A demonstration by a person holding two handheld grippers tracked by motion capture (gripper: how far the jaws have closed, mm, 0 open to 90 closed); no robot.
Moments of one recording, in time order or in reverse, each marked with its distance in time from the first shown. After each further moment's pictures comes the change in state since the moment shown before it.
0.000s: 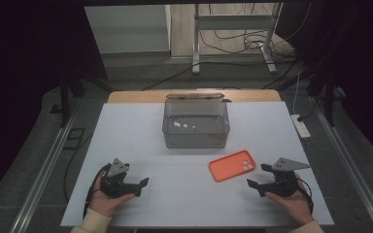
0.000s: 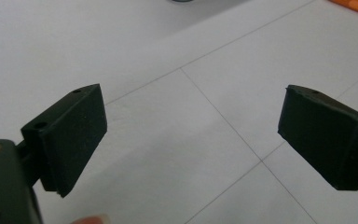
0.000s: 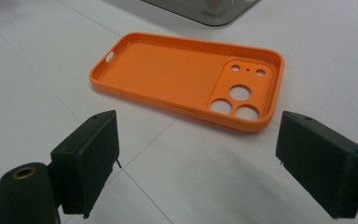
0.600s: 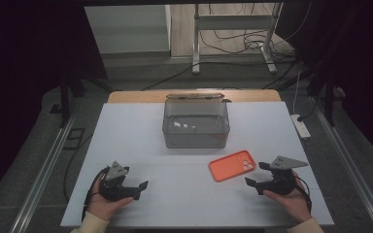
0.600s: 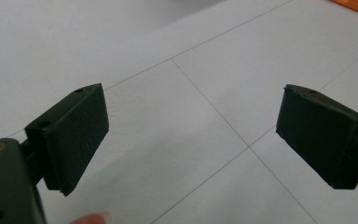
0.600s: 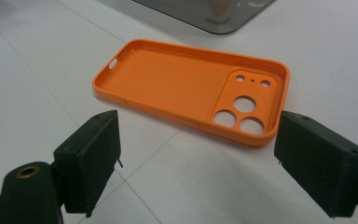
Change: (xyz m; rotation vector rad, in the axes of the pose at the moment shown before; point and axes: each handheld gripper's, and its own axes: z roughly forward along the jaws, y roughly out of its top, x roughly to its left) left arm -0.005 -0.007 -0.006 0.004 -0.017 0.001; right arm 0.001 0.006 0.004 0.000 0.011 -0.018
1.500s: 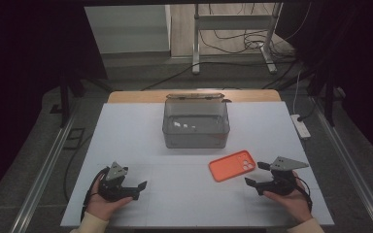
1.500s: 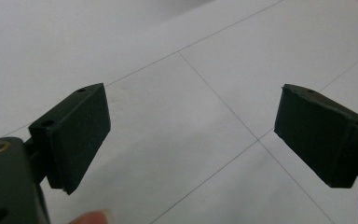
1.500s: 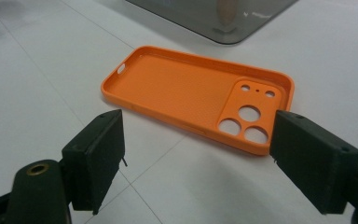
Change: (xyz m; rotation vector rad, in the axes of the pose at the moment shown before) left arm 0.002 -0.002 0.000 0.022 0.018 0.011; right arm 0.003 0.001 -0.002 -0.028 0.012 -0.035
